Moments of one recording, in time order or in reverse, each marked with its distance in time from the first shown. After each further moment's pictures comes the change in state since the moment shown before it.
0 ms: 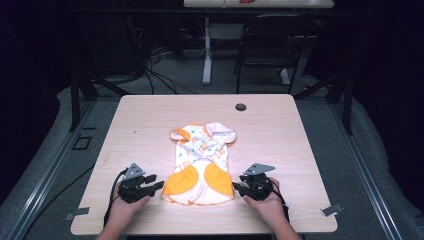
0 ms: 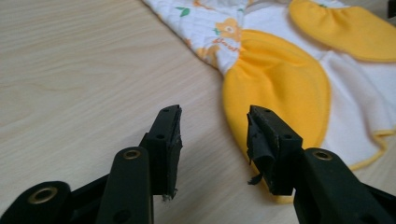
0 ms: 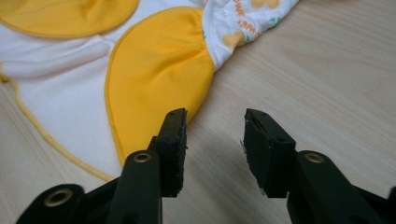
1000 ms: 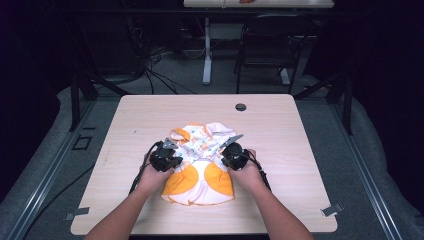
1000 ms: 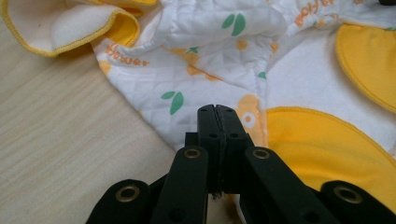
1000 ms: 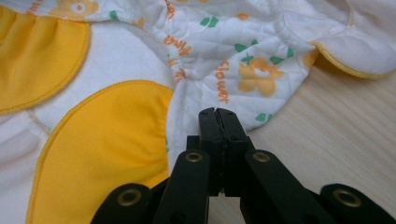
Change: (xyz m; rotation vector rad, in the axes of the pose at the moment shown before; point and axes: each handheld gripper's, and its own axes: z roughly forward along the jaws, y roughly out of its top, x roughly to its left) left arm -0.002 0.084 0.088 0.199 0.051 0.161; right arm -0.012 0.089 0.065 0.203 -0.039 -0.107
